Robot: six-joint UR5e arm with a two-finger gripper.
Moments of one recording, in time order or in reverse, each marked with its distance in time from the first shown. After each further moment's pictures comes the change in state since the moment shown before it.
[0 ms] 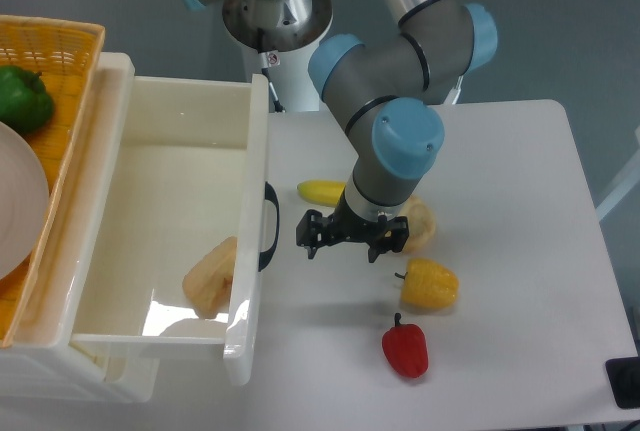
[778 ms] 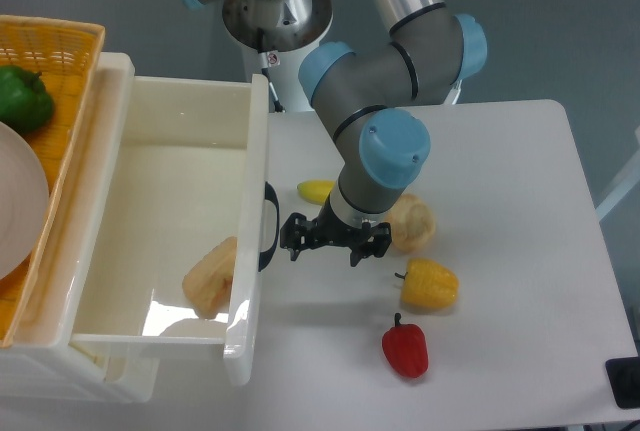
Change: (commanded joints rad) arm -0.015 0.006 -0.008 -0.008 -0.009 0.000
